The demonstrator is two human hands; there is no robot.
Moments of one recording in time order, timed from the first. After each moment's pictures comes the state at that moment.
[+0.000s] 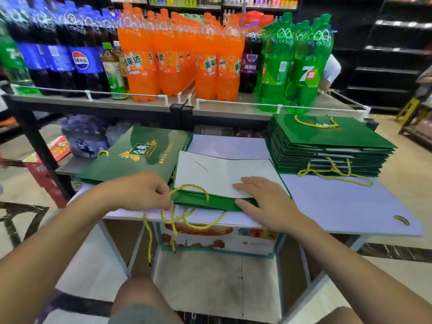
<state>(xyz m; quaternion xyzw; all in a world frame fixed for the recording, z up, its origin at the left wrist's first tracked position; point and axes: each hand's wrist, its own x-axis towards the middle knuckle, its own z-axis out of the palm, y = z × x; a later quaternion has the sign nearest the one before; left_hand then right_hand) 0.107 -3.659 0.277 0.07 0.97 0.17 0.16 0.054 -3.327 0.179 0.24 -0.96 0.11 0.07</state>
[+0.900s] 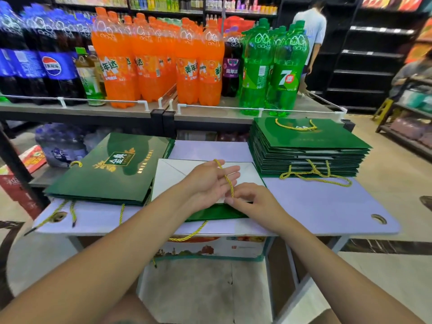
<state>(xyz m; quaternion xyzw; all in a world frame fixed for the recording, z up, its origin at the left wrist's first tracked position) 0.047 -3.489 0.257 -0.04 0.49 0.85 0.19 0.053 -3.319 0.184 0.24 -0.84 0.49 0.07</state>
